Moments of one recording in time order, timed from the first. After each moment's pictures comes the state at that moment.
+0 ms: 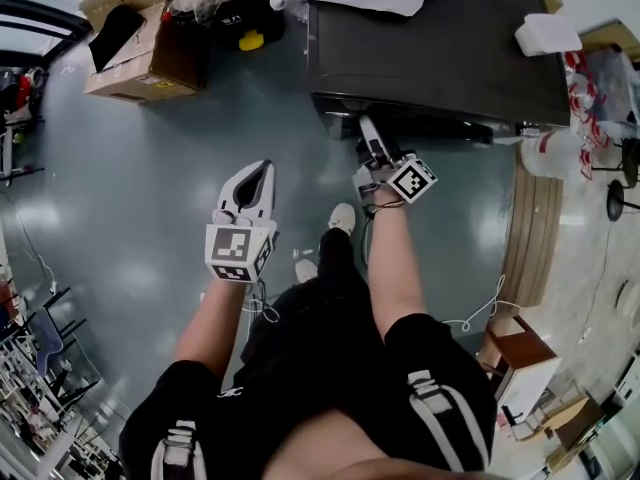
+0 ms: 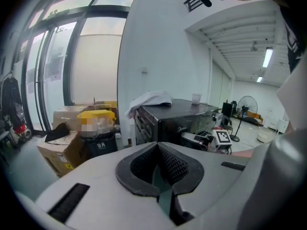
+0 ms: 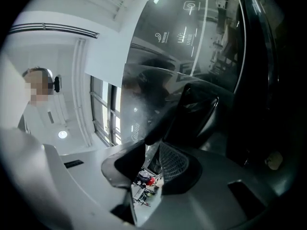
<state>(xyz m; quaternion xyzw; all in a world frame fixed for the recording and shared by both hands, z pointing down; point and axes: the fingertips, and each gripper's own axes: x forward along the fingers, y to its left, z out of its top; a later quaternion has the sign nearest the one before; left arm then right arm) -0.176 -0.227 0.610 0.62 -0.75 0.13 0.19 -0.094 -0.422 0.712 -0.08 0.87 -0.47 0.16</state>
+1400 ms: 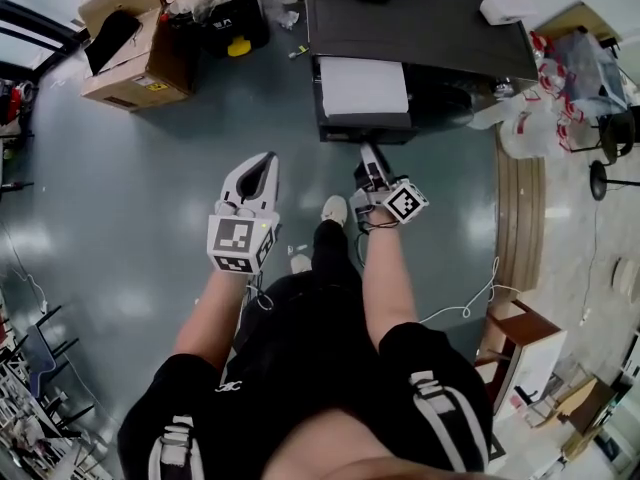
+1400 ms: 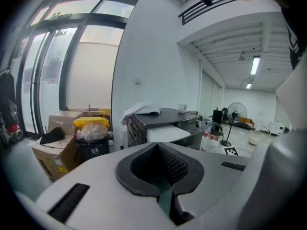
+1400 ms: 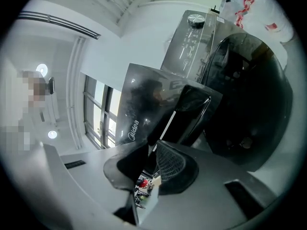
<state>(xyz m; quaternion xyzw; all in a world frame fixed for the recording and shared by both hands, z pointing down) -0.123 -0.149 0.572 0.66 -0.73 0.10 0.14 0.008 -0.302 0.725 -0.16 0.85 -0.48 0.15</state>
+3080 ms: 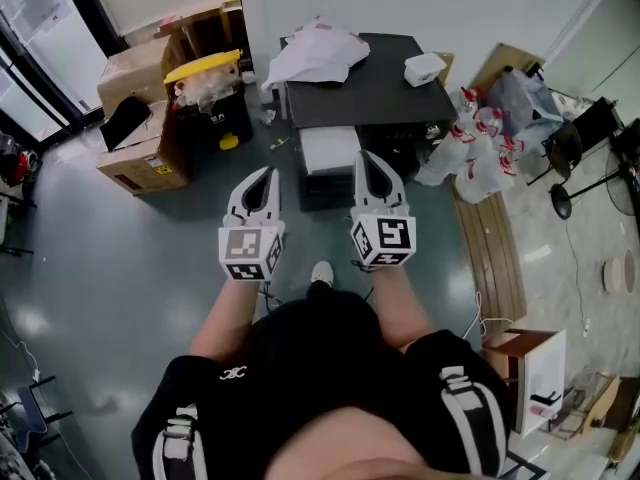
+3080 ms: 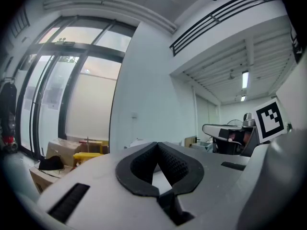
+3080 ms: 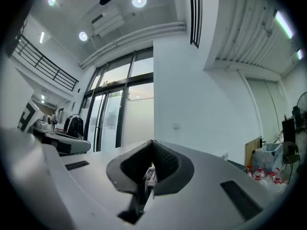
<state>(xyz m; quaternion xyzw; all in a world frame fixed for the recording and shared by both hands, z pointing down) -0.076 -0.095 0.361 0.67 -0.74 0.01 0.01 0.056 -0.189 0.336 -0.34 0.94 0.04 0.07</state>
